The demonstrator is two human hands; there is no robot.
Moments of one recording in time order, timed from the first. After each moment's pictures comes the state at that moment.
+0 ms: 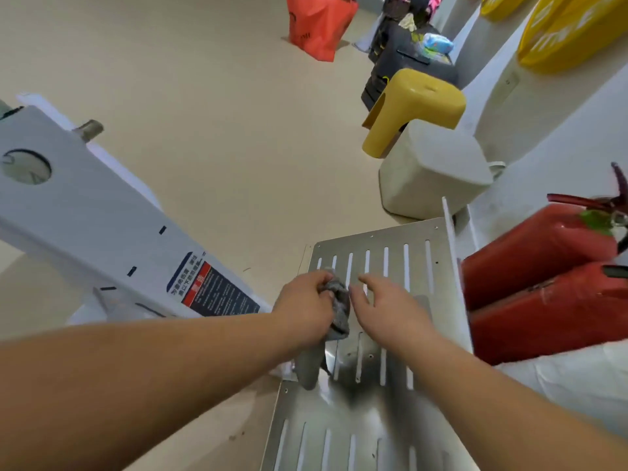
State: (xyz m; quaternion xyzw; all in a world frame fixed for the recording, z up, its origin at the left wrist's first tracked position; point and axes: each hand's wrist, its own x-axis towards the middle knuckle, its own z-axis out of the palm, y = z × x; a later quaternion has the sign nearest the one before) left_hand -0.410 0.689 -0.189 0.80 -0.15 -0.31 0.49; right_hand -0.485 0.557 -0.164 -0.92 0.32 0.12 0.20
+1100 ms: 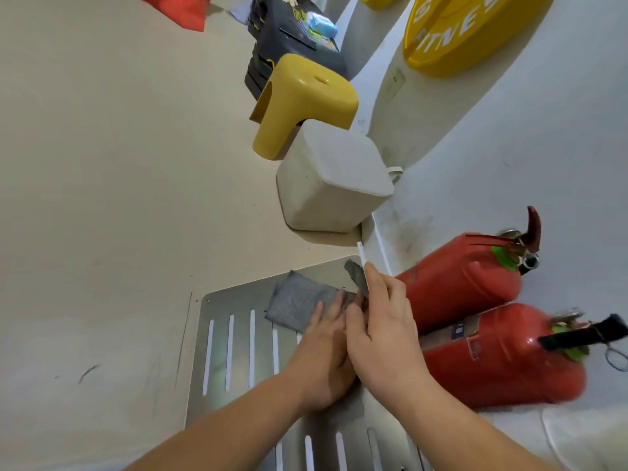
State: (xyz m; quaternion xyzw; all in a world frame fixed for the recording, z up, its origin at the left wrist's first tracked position) left_hand -0.397 0.460 -0.286 0.68 -0.61 -0.19 0.37; right_hand -0.458 0.437 -0.147 -0.88 0.45 -0.07 0.13
